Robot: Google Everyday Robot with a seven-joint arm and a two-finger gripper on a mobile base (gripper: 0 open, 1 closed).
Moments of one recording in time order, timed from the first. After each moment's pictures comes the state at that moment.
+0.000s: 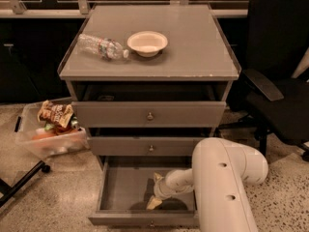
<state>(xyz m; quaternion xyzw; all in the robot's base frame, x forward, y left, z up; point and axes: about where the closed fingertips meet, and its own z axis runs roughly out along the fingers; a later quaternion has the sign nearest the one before) 0.575 -0.010 0.169 -0.61 0.75 0.12 0.24</state>
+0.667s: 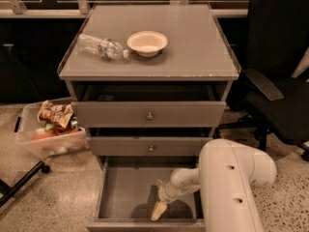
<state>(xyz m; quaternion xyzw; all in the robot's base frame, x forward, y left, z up) 0.537 -0.026 0.172 -0.61 0.75 0.18 0.18</state>
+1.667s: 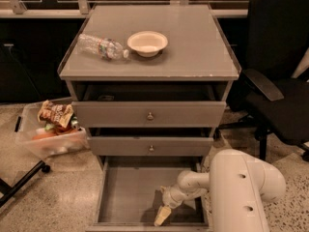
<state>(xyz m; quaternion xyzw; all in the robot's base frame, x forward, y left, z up) 0.508 -0.040 0.159 -0.59 0.75 0.25 0.16</state>
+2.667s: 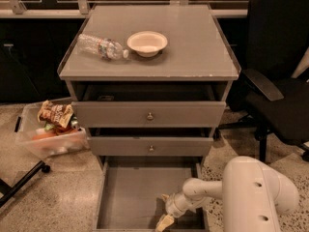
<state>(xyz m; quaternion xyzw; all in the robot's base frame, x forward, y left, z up) 0.462 -0.048 0.158 -0.58 0.74 0.29 0.16</state>
